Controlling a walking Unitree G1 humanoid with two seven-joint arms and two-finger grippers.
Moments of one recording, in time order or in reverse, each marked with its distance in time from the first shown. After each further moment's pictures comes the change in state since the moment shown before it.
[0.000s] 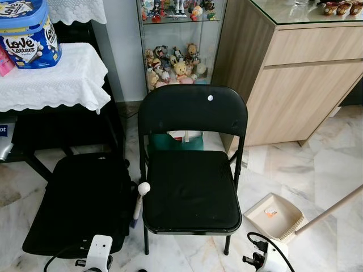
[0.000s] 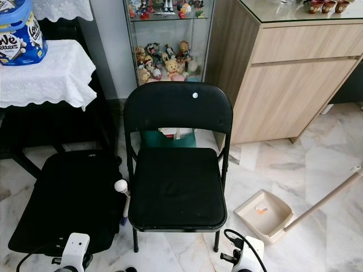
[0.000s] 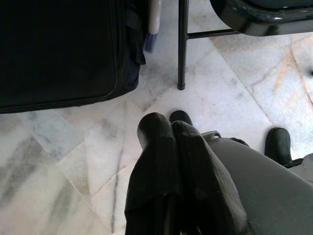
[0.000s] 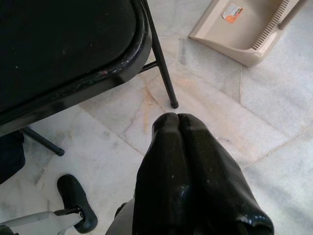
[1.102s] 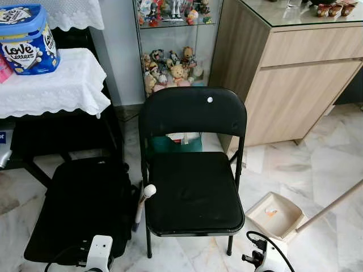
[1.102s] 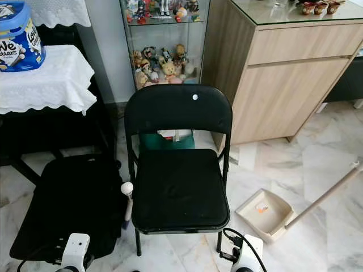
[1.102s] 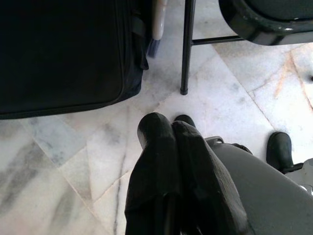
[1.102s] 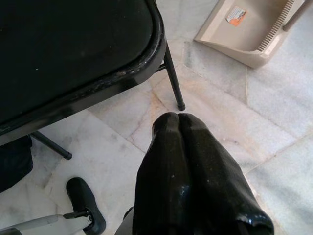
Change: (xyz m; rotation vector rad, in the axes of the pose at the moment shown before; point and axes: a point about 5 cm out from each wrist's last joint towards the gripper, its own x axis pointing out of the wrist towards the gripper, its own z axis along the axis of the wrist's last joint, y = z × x) left arm 0.000 -0.002 0.000 -0.029 -0.002 -0.003; right arm 0.001 0.002 0.004 -0.007 -0.011 0.006
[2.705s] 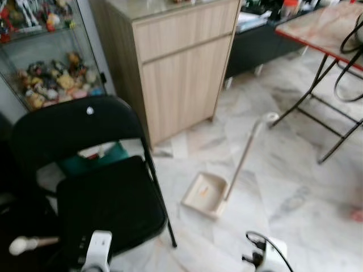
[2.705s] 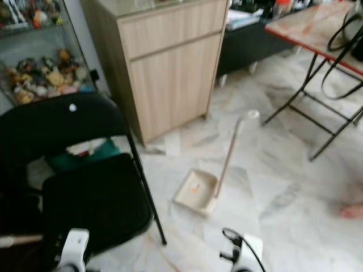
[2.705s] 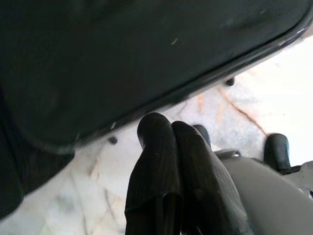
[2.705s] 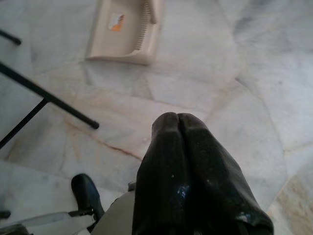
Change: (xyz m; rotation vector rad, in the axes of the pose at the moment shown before) left arm 0.001 0.003 0.006 -0.010 -0.019 0.015; right arm -0.001 -0.001 -0.004 -0.011 0.004 -0.008
